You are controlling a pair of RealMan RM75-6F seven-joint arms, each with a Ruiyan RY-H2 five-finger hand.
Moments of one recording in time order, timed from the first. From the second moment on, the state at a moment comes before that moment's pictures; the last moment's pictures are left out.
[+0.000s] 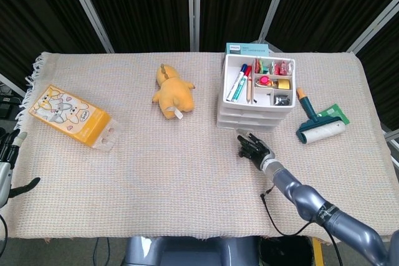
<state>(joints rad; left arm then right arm) -0.09 -1.10 -0.07 -1.64 1.49 1.52 0.06 0.60 -1.63 0.56 -1.27 -0.34 0.27 0.84</state>
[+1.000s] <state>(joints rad) -0.09 -1.11 -0.06 -1.64 1.48 1.51 0.06 0.62 -1.64 0.58 -1.21 -0.31 0.22 0.88</state>
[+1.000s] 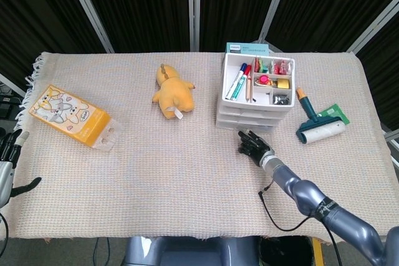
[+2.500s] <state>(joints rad) -0.07 -1.09 -0.05 -1.66 1.53 1.55 0.06 0.35 -1.45 0.53 -1.69 -0.69 0.41 0.70</state>
